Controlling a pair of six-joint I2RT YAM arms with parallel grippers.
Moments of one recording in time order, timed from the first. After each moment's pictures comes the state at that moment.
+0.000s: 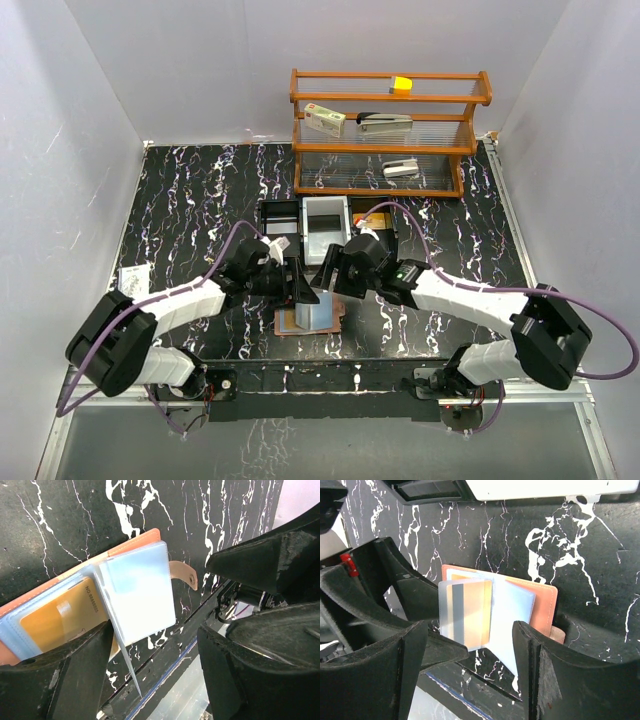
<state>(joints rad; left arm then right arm) -0.63 1.32 0.52 0.03 0.52 -0.82 0.86 1.33 0.78 -0.18 0.00 0.99</state>
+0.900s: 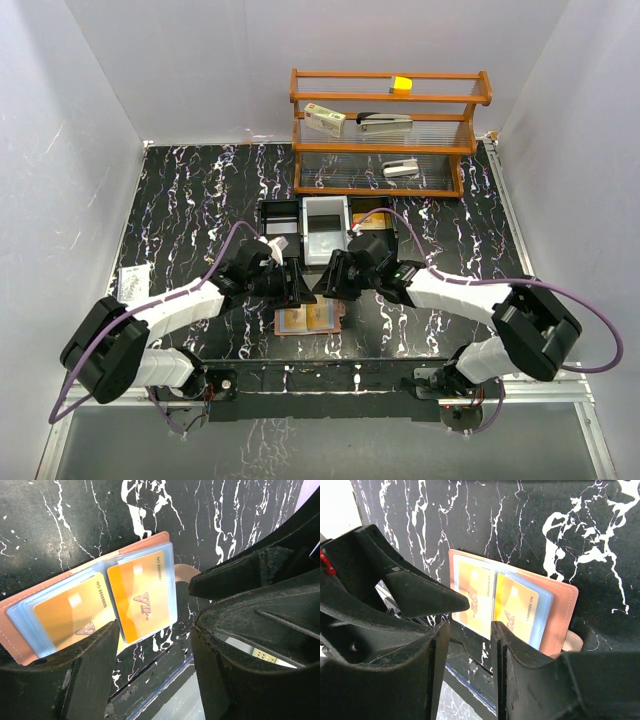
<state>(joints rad) -0.66 1.28 0.54 -0.05 0.41 -0.84 0.81 1.38 0.71 -0.03 -0.20 1.00</state>
